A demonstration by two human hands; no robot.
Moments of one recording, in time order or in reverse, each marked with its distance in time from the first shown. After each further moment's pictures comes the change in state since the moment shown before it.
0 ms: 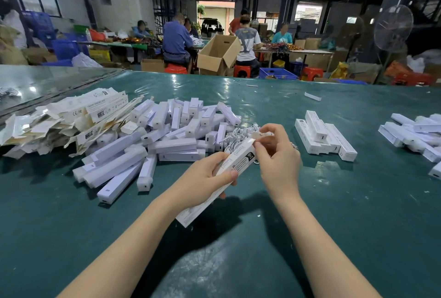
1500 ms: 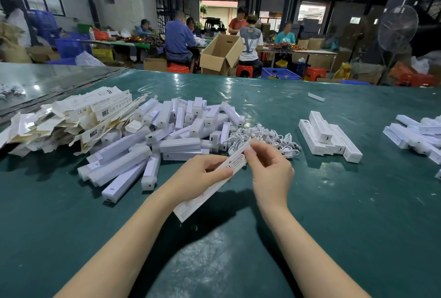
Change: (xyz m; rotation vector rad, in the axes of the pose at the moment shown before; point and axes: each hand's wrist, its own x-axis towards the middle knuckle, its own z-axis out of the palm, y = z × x) left_hand 0.002 -0.013 -0.017 0.123 0.001 -0.017; right_hand -0.018 0.005 0.023 0.281 0.099 0.179
